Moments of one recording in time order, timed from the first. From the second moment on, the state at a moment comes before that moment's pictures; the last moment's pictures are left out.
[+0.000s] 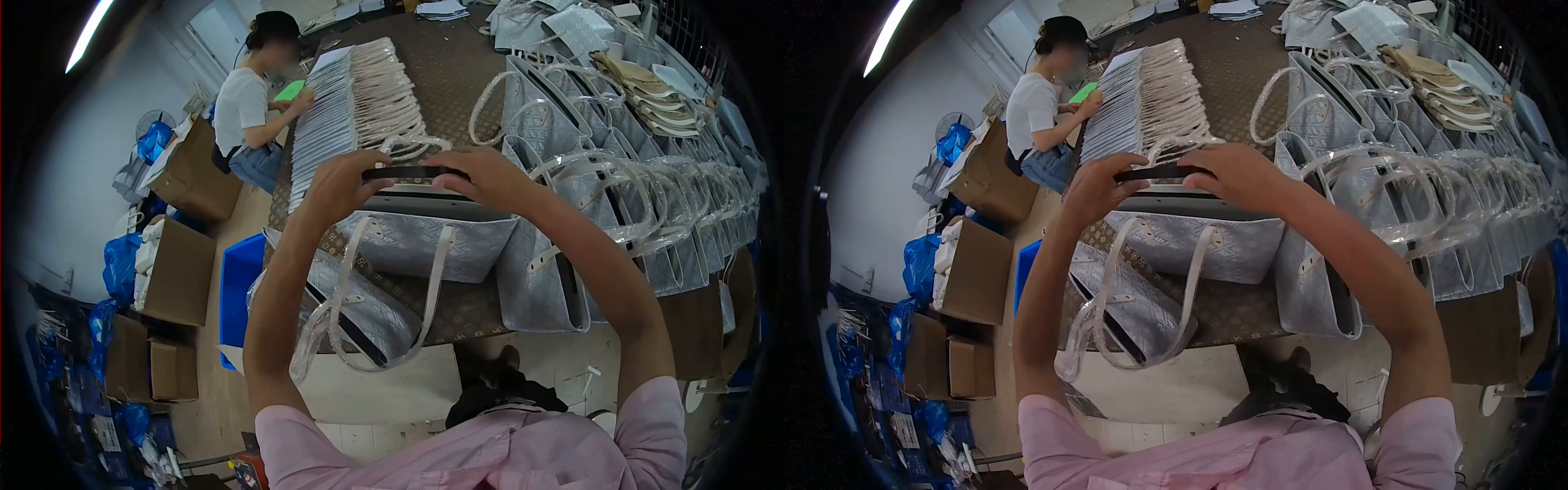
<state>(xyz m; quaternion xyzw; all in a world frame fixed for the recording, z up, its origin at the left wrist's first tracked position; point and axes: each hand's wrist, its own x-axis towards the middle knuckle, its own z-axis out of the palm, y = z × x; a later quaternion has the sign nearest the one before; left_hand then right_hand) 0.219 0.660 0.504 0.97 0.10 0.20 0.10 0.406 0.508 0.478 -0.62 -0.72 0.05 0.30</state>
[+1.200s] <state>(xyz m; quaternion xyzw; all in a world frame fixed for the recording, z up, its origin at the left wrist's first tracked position) 0.165 0.721 0.403 0.79 0.29 -0.19 0.50 0.397 0.496 0.401 -0.62 -0.39 0.64 0.26</state>
